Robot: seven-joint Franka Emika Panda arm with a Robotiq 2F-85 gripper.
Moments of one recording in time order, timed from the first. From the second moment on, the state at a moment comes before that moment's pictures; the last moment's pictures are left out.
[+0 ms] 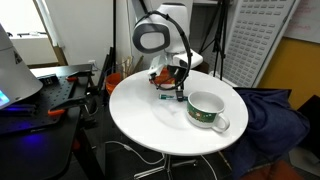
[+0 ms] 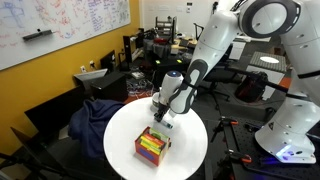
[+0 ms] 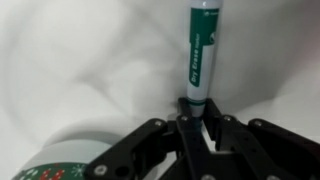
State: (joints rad) arm -0.13 0.72 -0.02 -2.18 0.14 3.08 0.16
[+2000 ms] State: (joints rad) arm 0.51 0.40 -0.71 -2.39 -0.03 3.04 0.46
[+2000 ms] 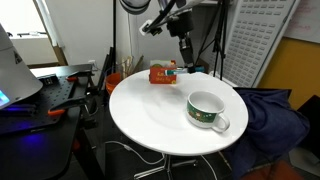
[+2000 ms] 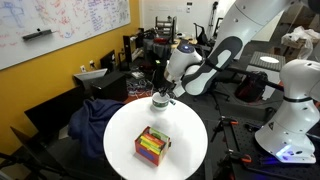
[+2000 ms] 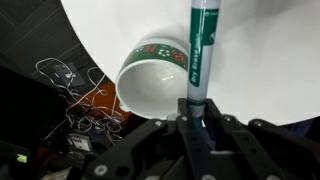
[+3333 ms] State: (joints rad) arm 0.79 0.67 -1.01 -2.37 0.17 3.04 0.70
